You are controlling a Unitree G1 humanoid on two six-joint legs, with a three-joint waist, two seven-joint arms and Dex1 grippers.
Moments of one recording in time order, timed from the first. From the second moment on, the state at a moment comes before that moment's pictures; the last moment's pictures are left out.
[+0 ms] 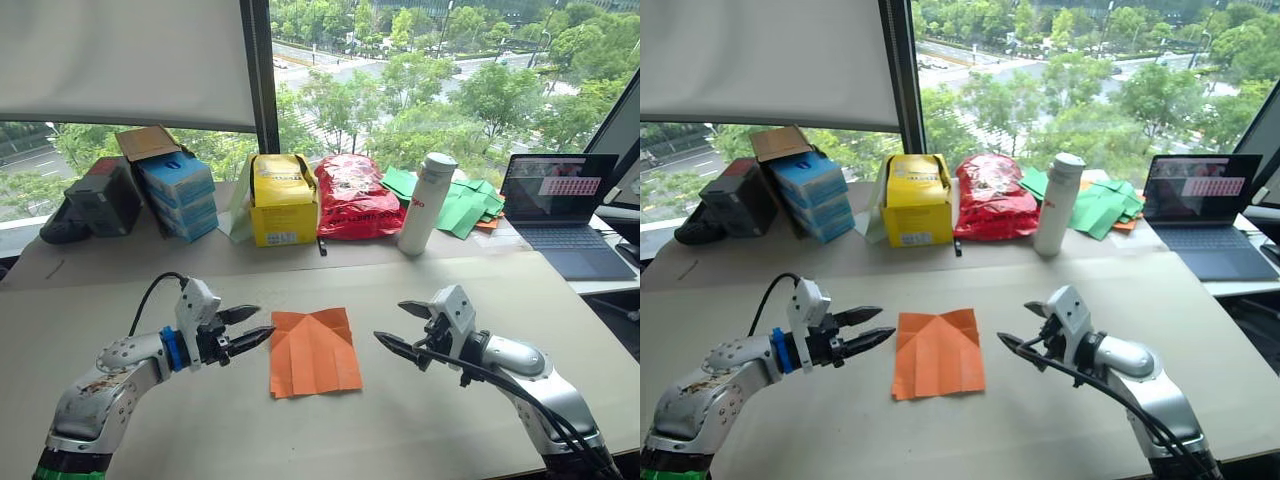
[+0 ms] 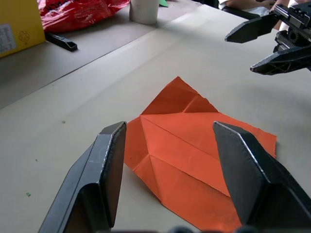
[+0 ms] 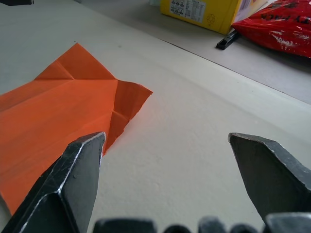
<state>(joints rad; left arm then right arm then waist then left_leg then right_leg) -0.16 0.66 0.07 -0.28 -0.55 0.54 -0.86 -0.17 -0.57 0.02 -0.27 0.32 0.42 0.72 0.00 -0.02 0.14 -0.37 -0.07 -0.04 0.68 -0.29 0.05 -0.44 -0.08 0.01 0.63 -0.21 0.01</state>
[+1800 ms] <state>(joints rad) -0.46 0.61 -0.35 0.12 -0.05 0.24 -1.06 0.07 -0.57 0.43 -0.75 0.08 0.82 0.41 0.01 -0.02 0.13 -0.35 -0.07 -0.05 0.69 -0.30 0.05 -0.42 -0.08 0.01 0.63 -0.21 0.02</state>
